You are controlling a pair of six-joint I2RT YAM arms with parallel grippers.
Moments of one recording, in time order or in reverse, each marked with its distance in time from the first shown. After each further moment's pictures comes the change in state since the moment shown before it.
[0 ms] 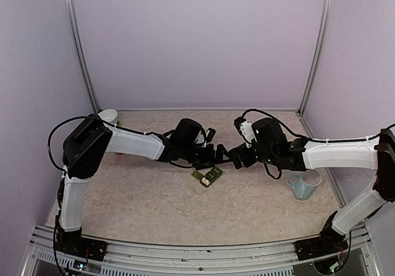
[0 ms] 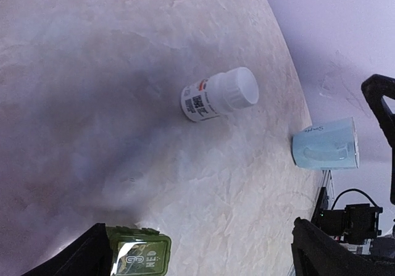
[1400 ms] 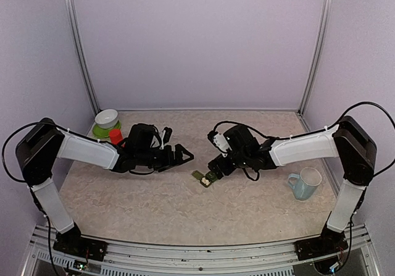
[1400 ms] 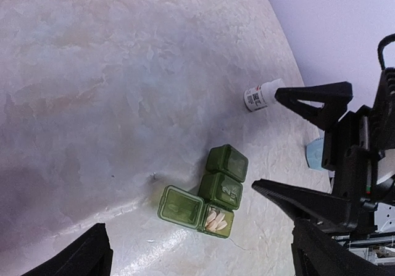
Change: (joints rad) left arm 0.150 -0.412 -0.562 0.208 -0.055 0.013; right arm 0.061 0.317 0.188 -0.005 -0.102 -0.068
